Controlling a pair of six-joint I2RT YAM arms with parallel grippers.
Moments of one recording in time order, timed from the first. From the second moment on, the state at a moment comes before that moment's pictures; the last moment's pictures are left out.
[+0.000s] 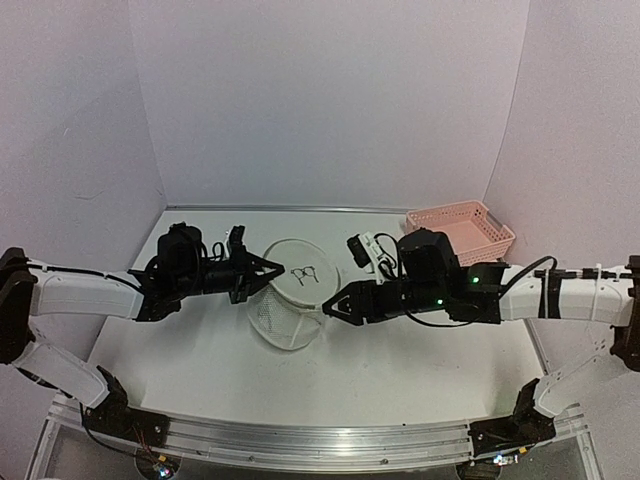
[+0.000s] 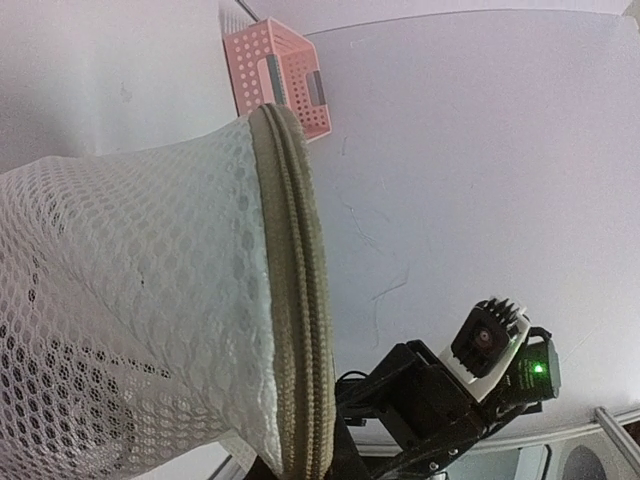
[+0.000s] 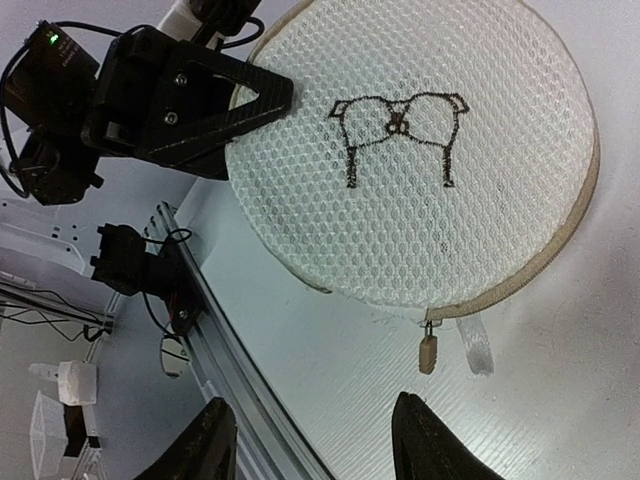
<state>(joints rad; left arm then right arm) -0.72 1.36 0.65 0.53 0.49 -1.24 0.97 1.35 0.86 -0.02 -0.29 0.62</state>
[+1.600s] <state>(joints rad) -0.72 1.34 0.64 0.50 0.45 -1.29 1.07 1.57 0.99 -0.14 0.05 0.58</state>
